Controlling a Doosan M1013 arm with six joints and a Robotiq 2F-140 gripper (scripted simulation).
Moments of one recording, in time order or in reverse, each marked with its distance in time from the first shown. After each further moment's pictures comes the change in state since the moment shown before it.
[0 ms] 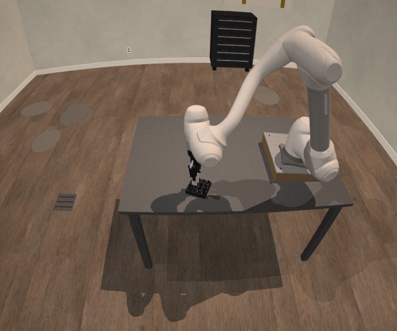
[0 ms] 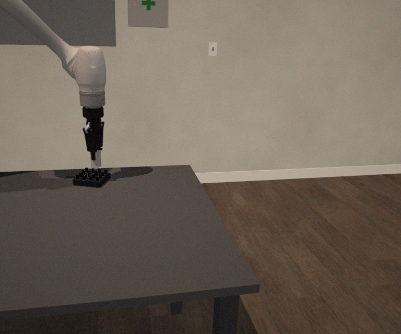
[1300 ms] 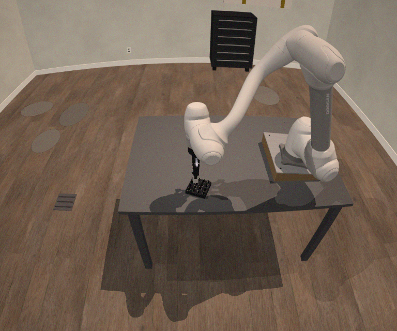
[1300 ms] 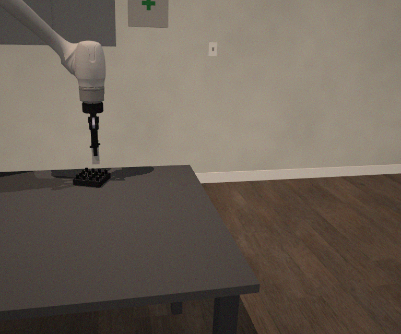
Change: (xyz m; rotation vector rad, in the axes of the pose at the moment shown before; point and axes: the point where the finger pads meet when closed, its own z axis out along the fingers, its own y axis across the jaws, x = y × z) arm 0.000 0.000 -0.017 0.010 -0.005 -0.465
